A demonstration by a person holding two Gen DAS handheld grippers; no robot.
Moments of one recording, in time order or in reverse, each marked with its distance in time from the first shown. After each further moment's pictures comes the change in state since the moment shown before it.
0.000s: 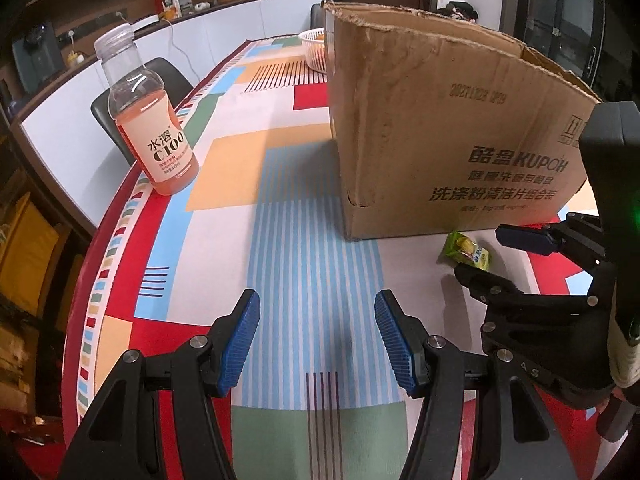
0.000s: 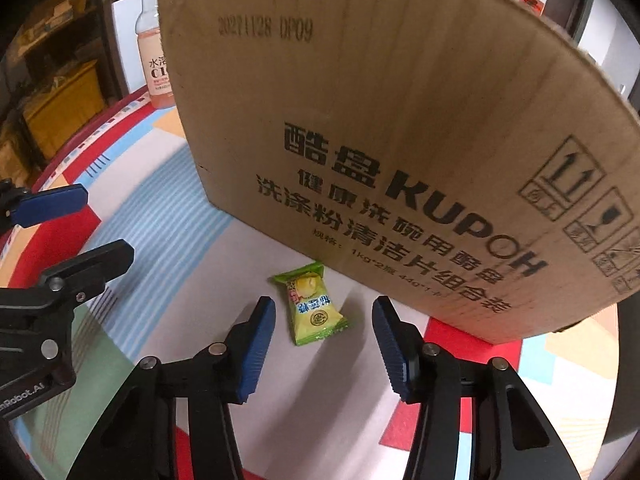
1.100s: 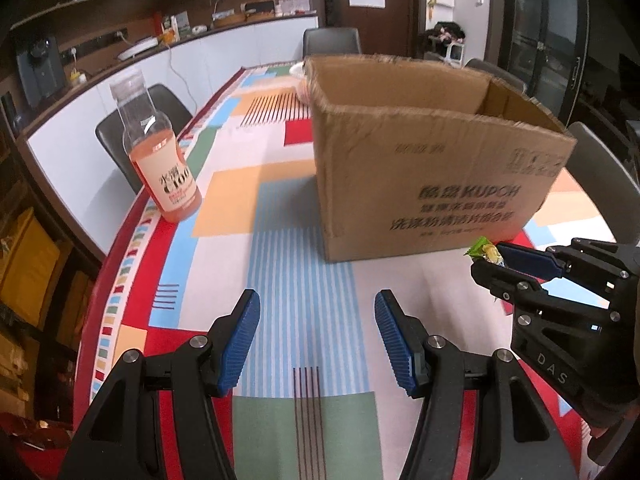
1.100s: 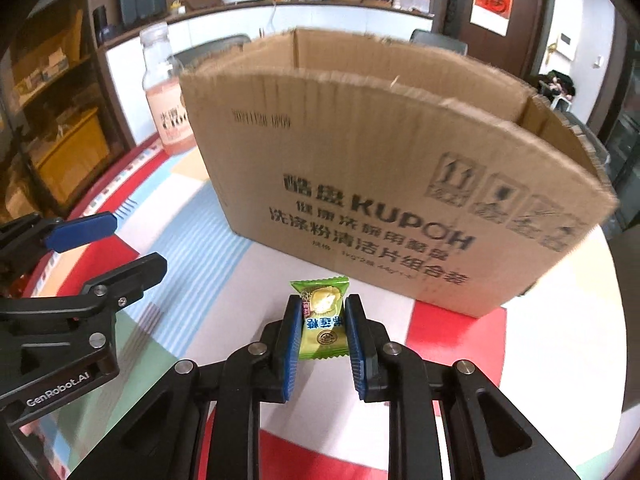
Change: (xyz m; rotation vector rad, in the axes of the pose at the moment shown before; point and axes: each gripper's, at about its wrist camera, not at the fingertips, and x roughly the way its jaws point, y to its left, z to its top) left arm -0.051 -0.011 0.002 0.016 -0.105 -0.026; right arm -0.064 -0.016 -0.016 0.129 -0.120 0.035
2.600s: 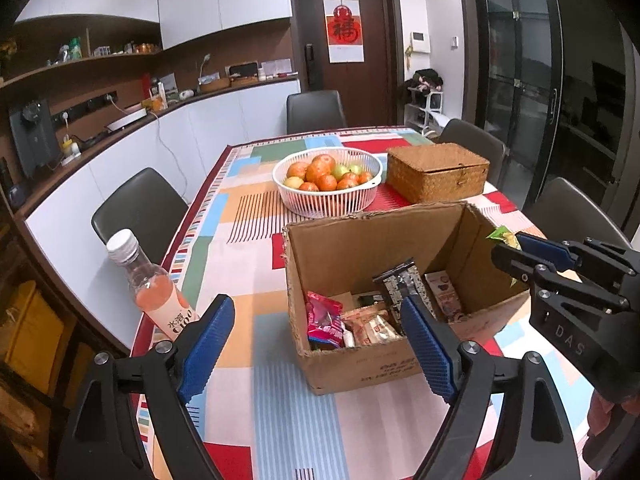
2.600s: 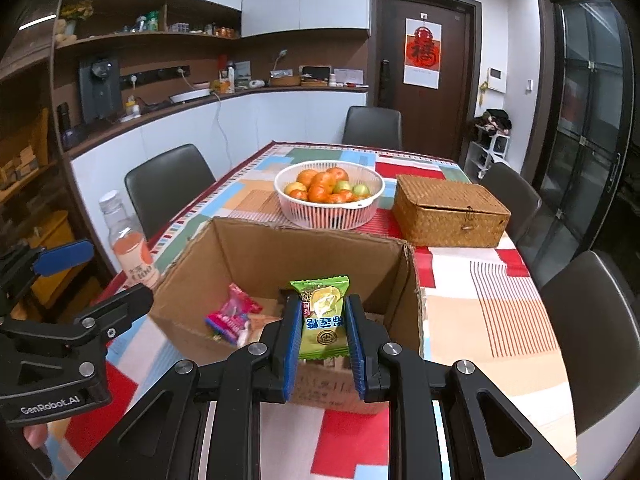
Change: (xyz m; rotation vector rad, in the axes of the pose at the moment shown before) left arm -0.040 -0.014 0.115 0.063 -0.184 -0.013; right arm -0.084 -0.057 0.083 0.138 -0.252 -0.135
